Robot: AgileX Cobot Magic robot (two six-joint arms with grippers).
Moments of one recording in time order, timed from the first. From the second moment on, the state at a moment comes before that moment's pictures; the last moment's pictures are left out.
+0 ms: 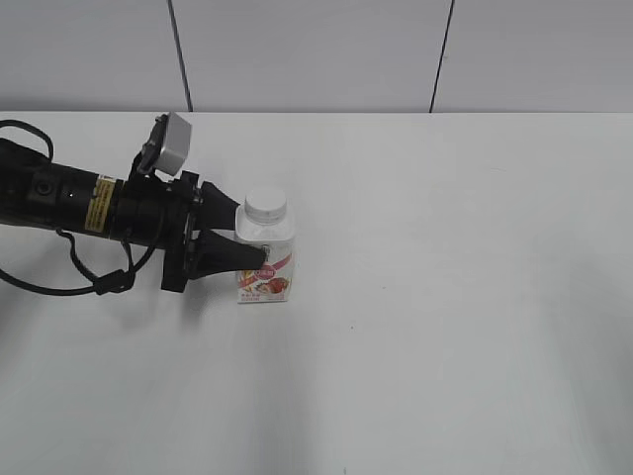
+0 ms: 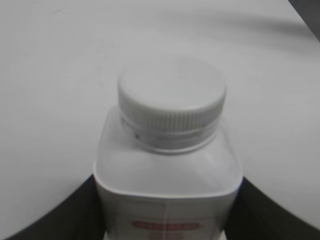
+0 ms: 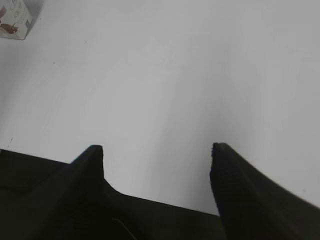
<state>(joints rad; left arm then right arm) -0.12 2.17 -1.10 1.70 -1.11 -0.75 0.01 0.40 -0.63 0.24 1.10 -0.32</state>
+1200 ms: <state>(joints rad) -0.12 2.17 -1.10 1.63 -1.17 -0.70 0.48 1.74 -1.65 0.18 1.21 -0.48</state>
